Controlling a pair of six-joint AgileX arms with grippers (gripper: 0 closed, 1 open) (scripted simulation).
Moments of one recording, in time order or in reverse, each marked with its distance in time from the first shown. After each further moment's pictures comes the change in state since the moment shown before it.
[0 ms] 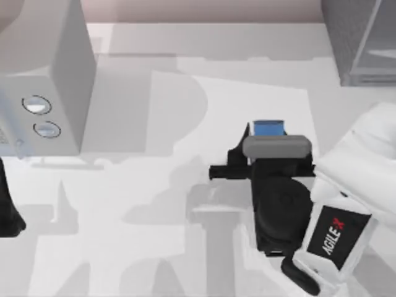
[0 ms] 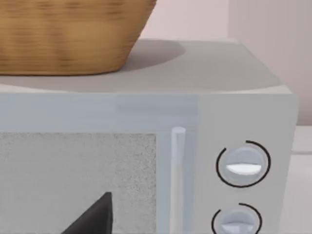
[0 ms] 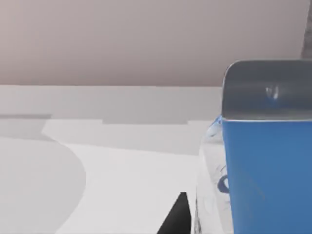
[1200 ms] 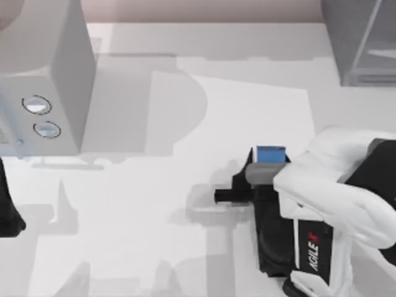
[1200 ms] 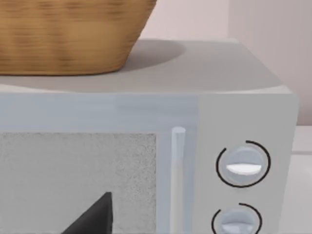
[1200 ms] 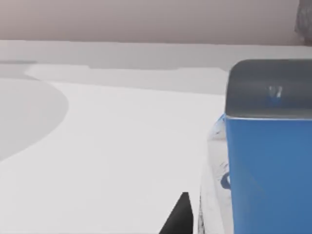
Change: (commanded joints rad) left arm 0.000 0.000 0.000 0.000 0.000 0.000; right arm -0.002 0.191 0.009 0.200 0.009 -0.007
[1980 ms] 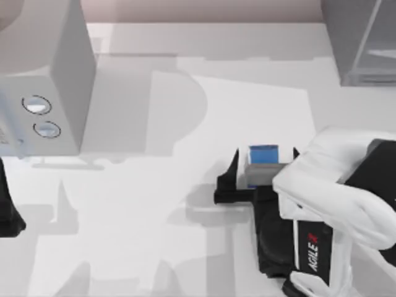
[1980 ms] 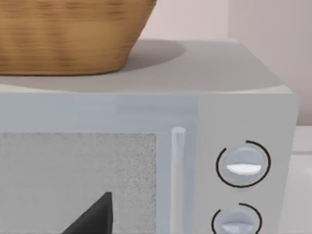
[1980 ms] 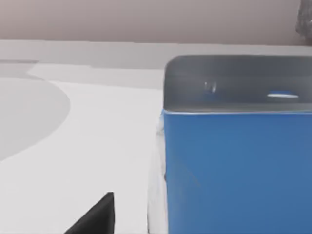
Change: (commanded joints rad) left arm 0.000 0.000 0.000 0.000 0.000 0.000; right arm 0.000 0.000 0.000 0.000 0.000 0.000
